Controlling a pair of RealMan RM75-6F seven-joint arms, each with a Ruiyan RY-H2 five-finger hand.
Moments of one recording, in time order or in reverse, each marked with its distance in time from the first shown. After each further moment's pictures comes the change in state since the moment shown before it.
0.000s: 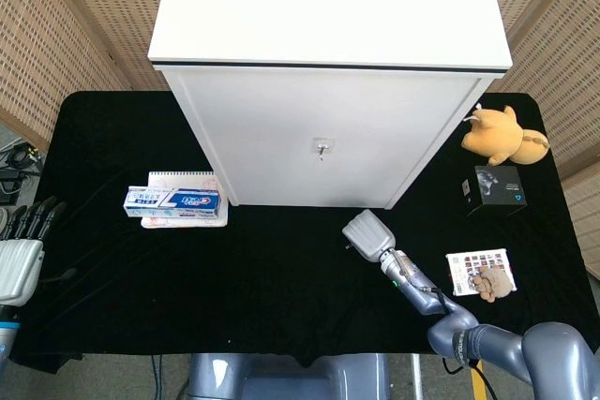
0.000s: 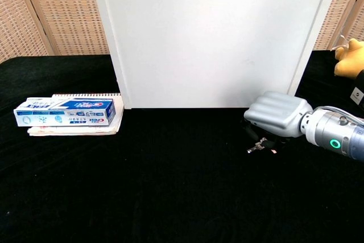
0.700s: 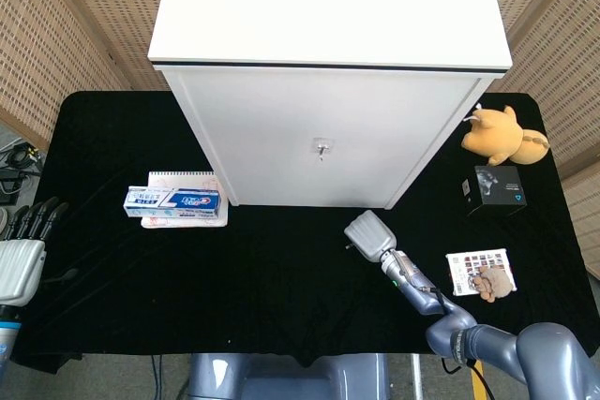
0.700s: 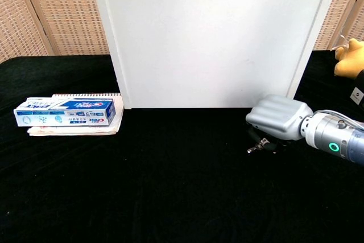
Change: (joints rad) left arm -0.002 -0.002 0.002 0.000 0.000 0.000 0.005; right arm 0.002 -0.025 -0.014 0.039 0.024 -0.003 -0.006
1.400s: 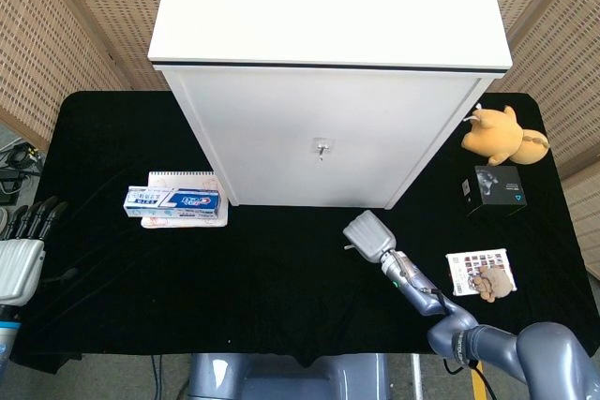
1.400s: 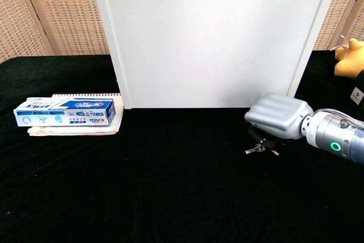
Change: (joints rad) left arm -0.001 0.002 0.001 -0.002 0.000 0.001 -0.002; right arm 0.002 0.008 -0.015 -0.009 -0.026 0.035 0.028
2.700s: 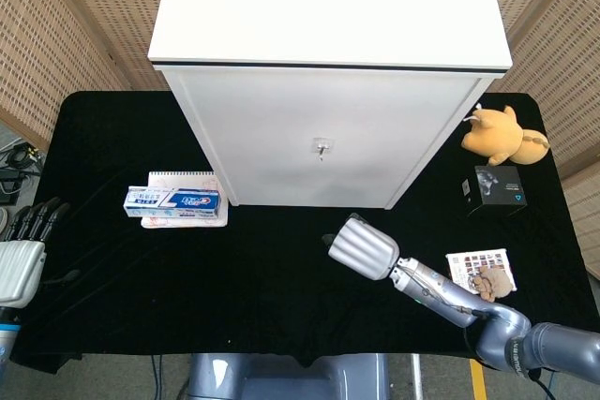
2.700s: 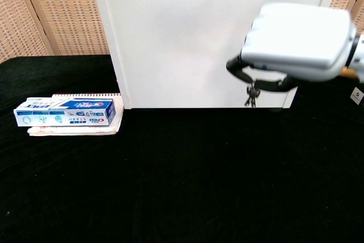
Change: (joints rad) left arm 0.003 0.012 0.008 -0.015 0.018 0.009 -0.018; right arm 0.070 0.468 -0.016 -0.541 -0.379 0.270 -0.129
